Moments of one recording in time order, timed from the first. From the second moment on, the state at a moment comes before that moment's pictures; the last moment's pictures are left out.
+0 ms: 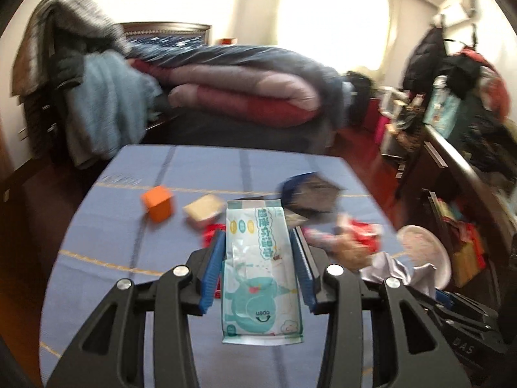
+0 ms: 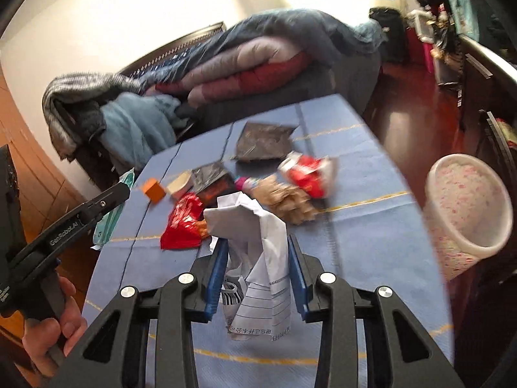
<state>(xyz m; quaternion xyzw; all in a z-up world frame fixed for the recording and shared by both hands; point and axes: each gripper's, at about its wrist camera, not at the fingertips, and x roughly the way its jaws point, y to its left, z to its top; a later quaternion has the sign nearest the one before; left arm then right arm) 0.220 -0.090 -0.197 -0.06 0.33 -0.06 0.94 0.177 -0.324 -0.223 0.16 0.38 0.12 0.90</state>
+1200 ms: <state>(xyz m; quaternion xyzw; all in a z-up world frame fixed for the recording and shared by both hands) 0.355 -0.483 -0.283 0.05 0.43 -0.39 0.81 0.226 -0.612 -0.298 0.23 0.36 -0.20 0.88</state>
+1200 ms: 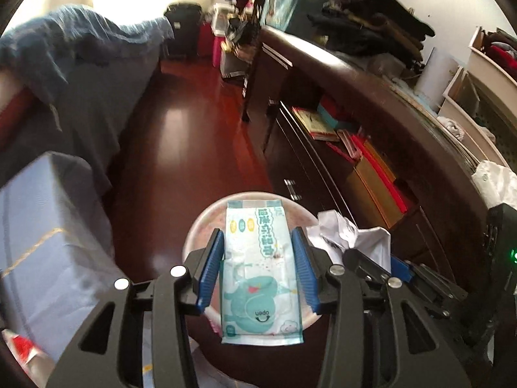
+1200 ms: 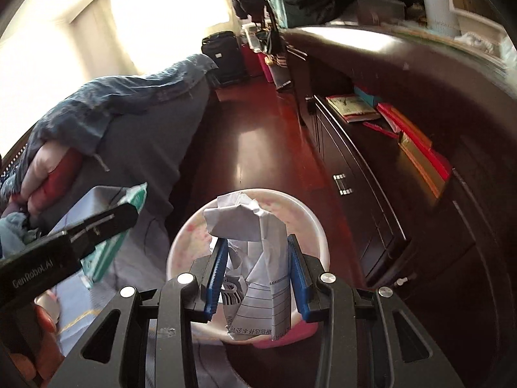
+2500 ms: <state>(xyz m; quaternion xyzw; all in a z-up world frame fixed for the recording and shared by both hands) 0.373 -0.218 -0.220 0.10 0.37 -0.12 0.92 0.202 -0.398 -0.207 0.10 0.33 -0.03 0.94</state>
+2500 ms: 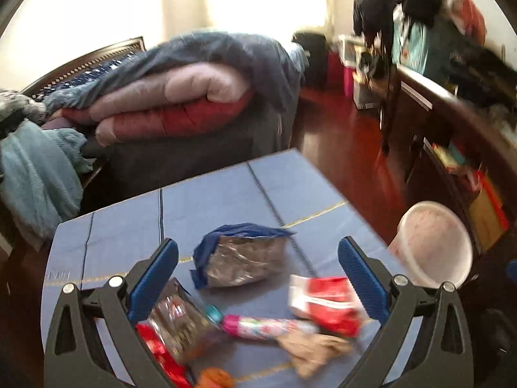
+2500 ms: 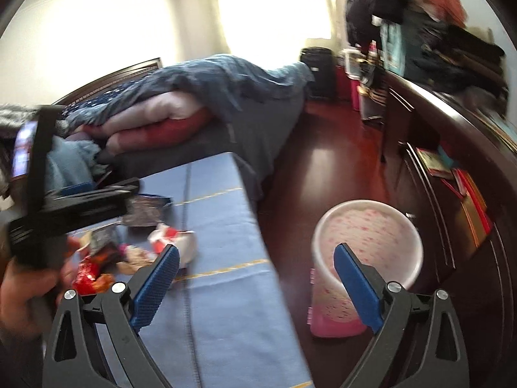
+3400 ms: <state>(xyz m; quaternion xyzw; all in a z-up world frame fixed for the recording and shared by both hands) 0.442 -0.163 -0.280 -0.01 0.44 -0.16 0.88 0.302 -0.337 -0.270 0.11 0.42 0.03 0.90</state>
